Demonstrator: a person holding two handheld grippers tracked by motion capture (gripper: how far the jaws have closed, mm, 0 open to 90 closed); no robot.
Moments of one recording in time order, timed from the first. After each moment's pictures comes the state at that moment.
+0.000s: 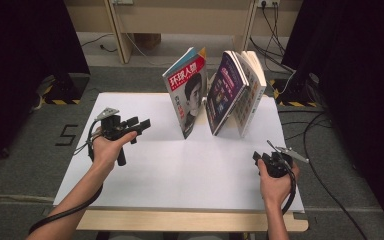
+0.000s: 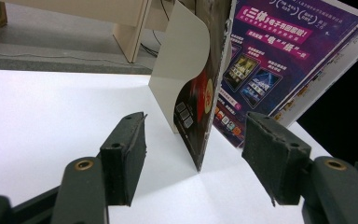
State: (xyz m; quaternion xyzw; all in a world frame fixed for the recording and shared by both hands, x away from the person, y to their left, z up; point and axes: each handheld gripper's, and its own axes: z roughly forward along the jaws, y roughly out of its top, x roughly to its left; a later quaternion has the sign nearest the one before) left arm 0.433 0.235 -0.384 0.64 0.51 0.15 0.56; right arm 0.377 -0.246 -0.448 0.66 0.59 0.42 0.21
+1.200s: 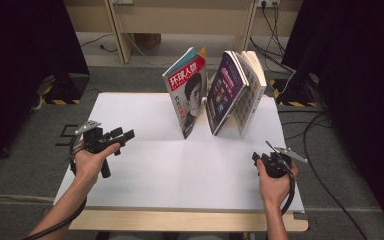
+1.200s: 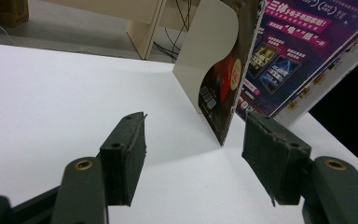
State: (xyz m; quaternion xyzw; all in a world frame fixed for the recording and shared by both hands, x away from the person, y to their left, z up) left arm 0.403 0.277 -0.405 0.62 0.53 0.16 0.55; right arm 0.378 -0.244 -0.451 0.66 0.59 0.41 0.21
